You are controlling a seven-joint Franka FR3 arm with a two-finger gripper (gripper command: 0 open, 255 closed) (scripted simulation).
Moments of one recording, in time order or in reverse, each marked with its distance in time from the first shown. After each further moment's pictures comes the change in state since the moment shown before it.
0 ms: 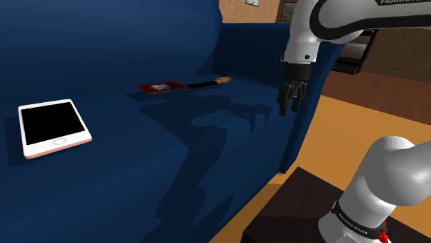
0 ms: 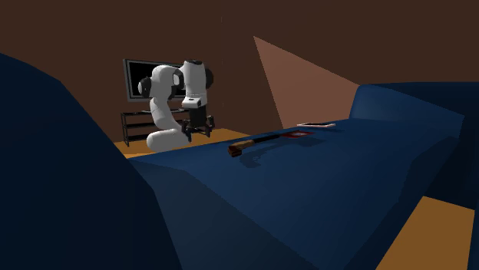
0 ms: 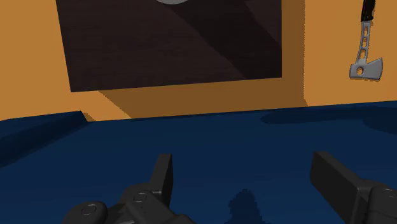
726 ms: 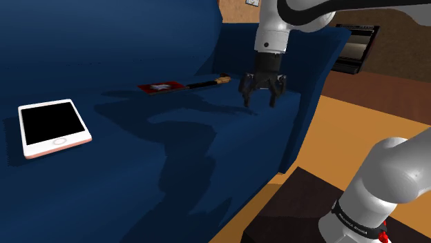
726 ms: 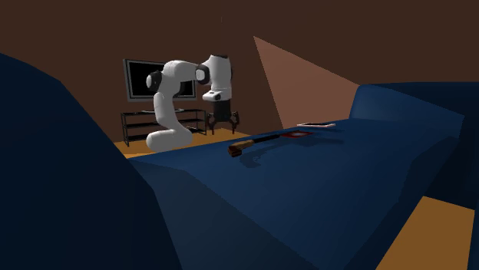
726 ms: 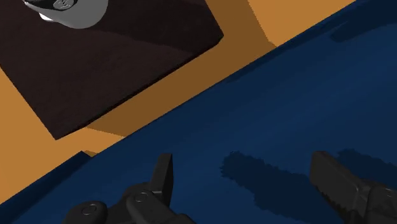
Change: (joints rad) arm -0.099 0.208 0.248 0.216 0.135 0.049 0.582
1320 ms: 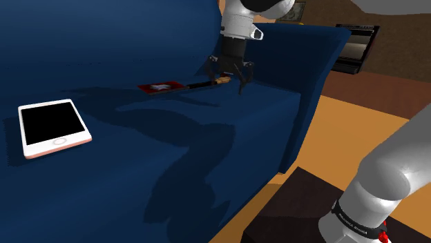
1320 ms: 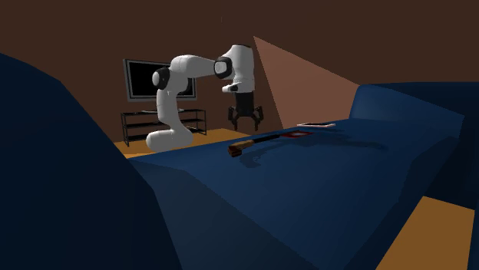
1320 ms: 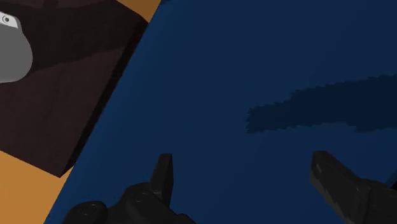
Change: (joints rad) arm -0.112 0.296 0.184 0.329 -0.065 0.073 0.596
